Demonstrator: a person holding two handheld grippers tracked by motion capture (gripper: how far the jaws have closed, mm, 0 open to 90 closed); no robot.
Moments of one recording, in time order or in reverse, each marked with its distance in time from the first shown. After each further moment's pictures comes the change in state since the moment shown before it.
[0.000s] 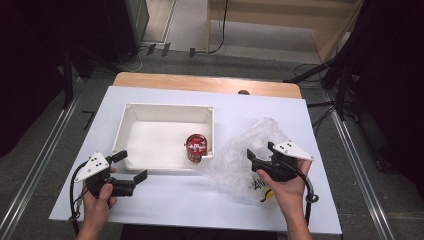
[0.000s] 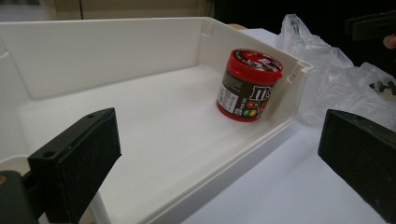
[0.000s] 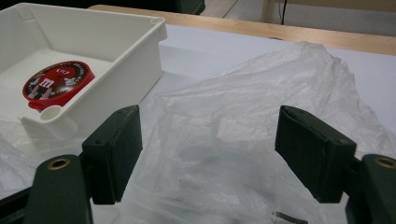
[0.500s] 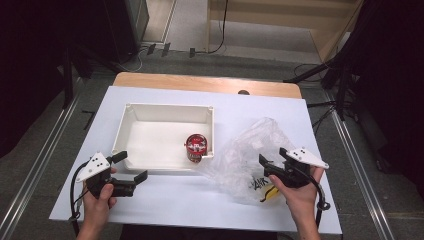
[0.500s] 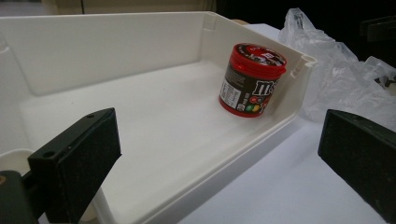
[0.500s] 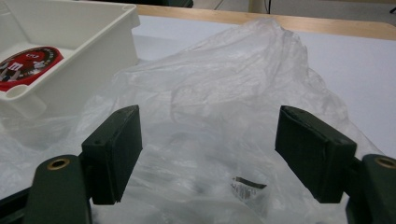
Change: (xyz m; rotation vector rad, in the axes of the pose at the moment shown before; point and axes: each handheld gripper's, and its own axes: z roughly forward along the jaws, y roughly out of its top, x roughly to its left) left arm 0.001 -0.002 0.001 0.016 0.007 0.006; right arm -0.026 -0.017 -0.017 0.006 -0.035 0.031
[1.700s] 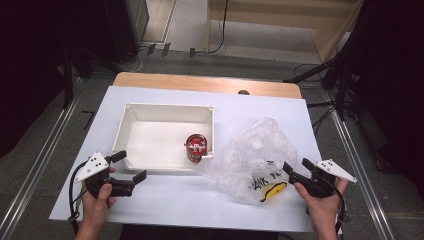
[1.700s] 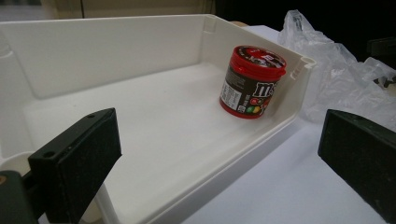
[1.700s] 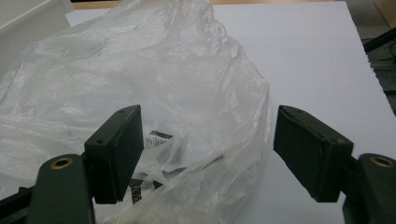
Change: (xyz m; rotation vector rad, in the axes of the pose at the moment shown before) left arm 0.001 0.002 -0.002 -0.010 -0.005 0.008; right arm -0.063 -0.039 -0.019 -0.013 -0.067 0.096
